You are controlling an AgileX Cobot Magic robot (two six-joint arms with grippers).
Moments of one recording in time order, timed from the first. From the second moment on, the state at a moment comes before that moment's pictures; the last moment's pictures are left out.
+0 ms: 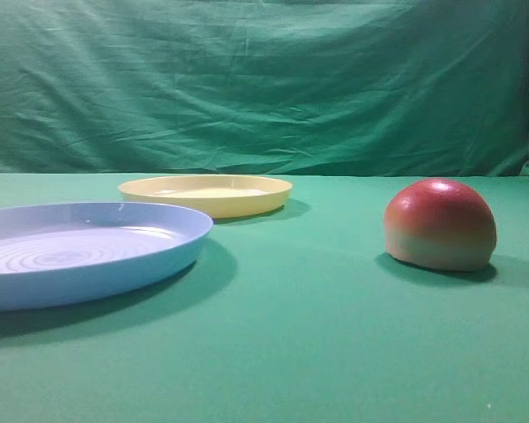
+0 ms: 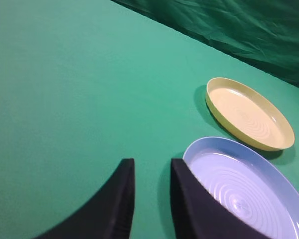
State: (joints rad) left arm 0.02 -0.01 0.02 -0.14 0.35 -0.12; right arm 0.09 -0.01 0.02 0.06 0.40 -0.05
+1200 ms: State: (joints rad) left arm 0.02 -0.01 0.02 -0.14 0.35 -0.12; right arm 0.09 -0.01 0.02 0.15 0.31 -0.03
